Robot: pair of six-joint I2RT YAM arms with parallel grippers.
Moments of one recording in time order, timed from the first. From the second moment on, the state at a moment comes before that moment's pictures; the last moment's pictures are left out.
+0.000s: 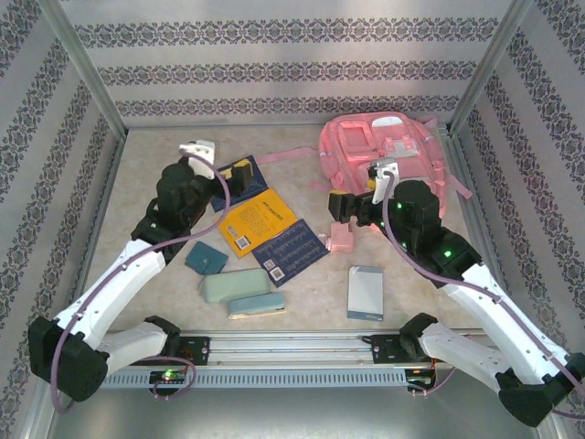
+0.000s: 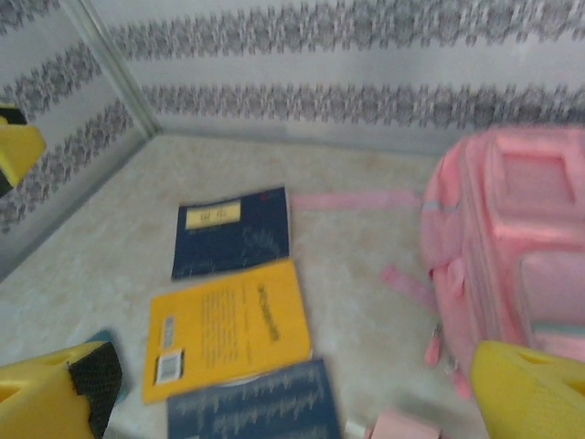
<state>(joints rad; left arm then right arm) -0.42 1.12 1.00 -0.14 -0.09 -0.14 0.60 0.90 1.05 -0.52 0.04 0.29</state>
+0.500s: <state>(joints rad) -0.45 1.43 1.46 -0.93 -0.05 -0.51 0.22 0.93 1.21 -0.83 -0.15 0.54</state>
